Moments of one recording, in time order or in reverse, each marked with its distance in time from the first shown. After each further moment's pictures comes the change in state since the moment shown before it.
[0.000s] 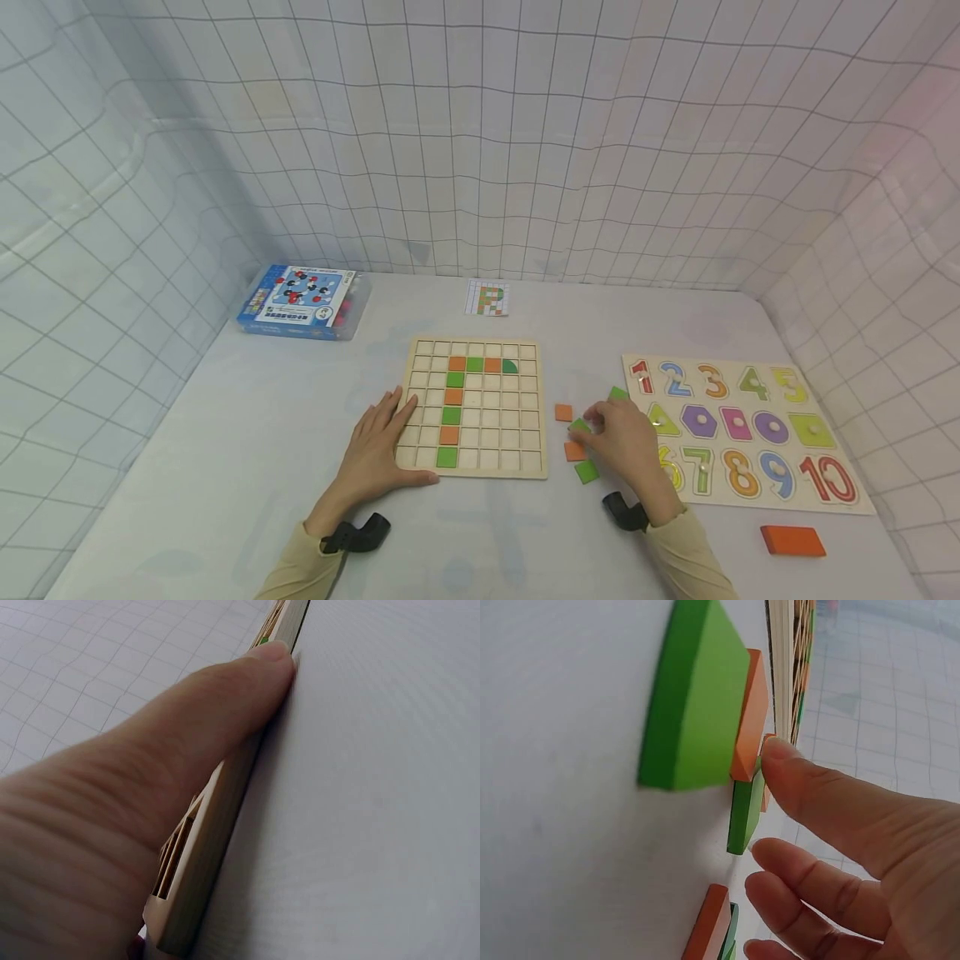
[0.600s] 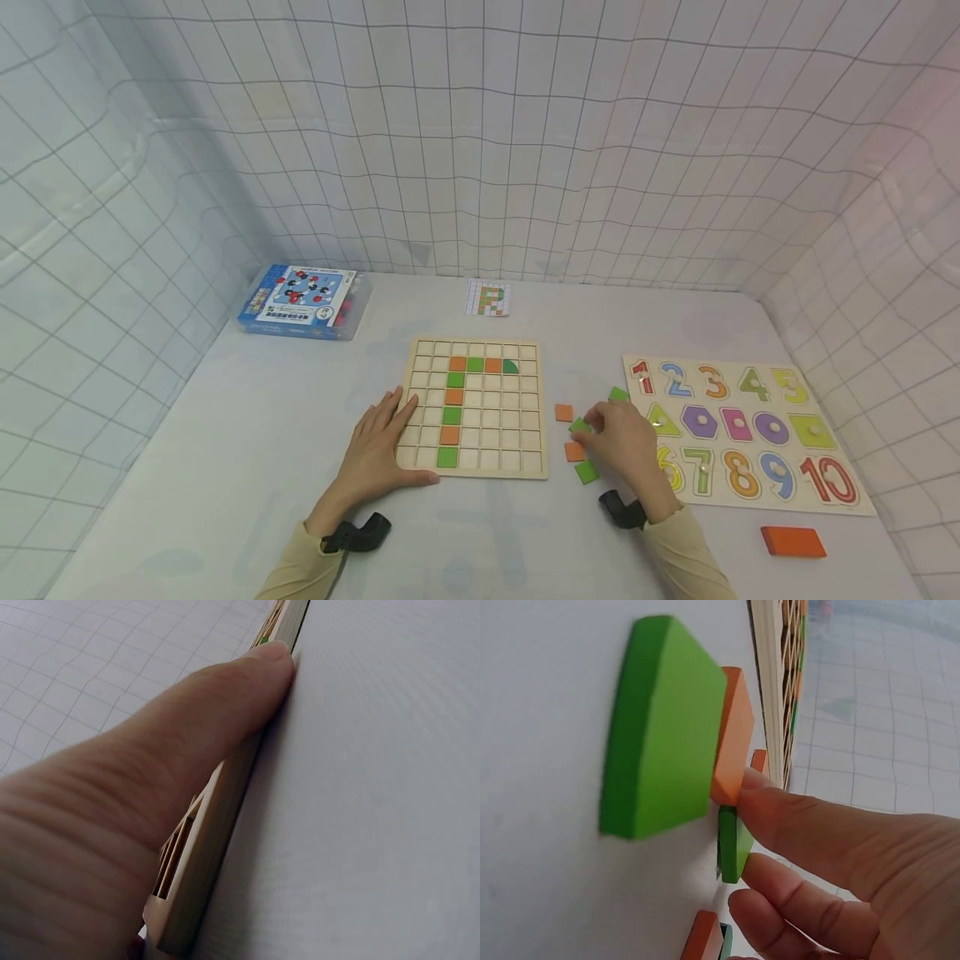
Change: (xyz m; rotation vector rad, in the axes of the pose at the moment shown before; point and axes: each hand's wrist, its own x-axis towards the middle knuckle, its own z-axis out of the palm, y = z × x) left_hand 0.000 0.000 -0.001 -0.008 0.007 0.006; right_hand 0.000 -0.006 -0.003 0.032 -0.061 0.077
